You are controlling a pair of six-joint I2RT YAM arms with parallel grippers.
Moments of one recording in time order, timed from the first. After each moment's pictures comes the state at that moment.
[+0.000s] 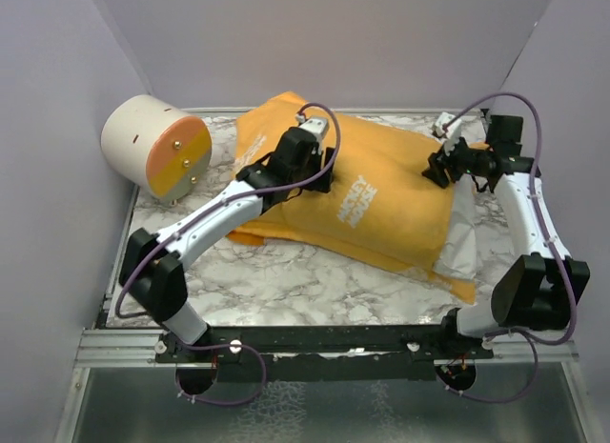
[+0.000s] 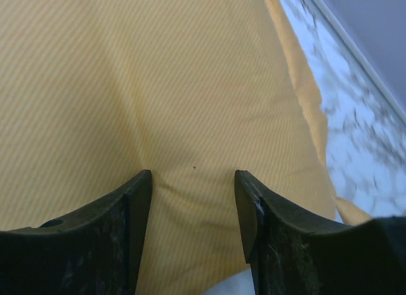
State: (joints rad) left arm -0.70 1.48 1.27 -0.39 -0.13 -0.34; right arm -0.05 1.49 1.34 -0.60 -0.71 -0.82
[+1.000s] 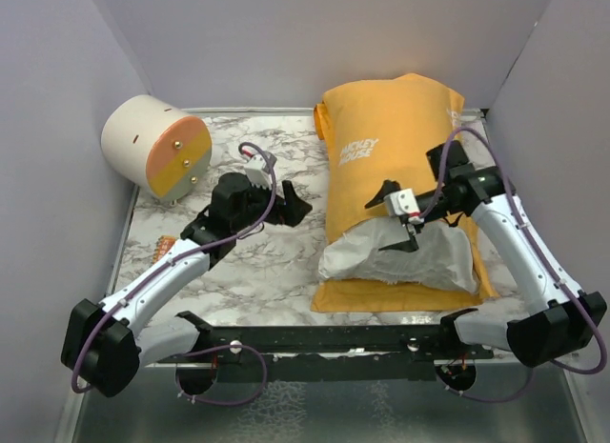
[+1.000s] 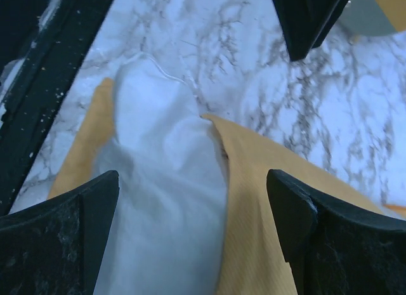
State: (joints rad) left arm -0.54 1.11 0.84 0.00 0.21 -0.41; right arm 0.20 1.26 1.32 -1.27 -1.08 -1.60
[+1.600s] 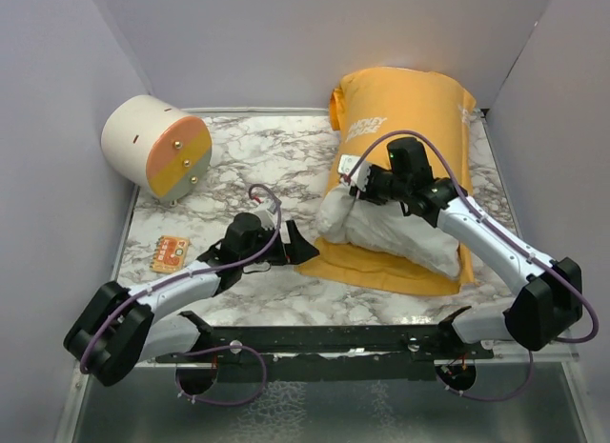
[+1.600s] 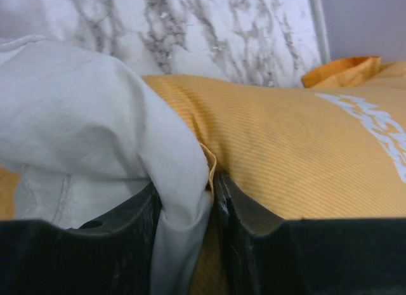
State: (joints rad) left arm -0.62 1.13 0.40 0.28 0.35 -0.78; right arm 0.52 1.35 1.12 -0.42 -0.31 -0.88
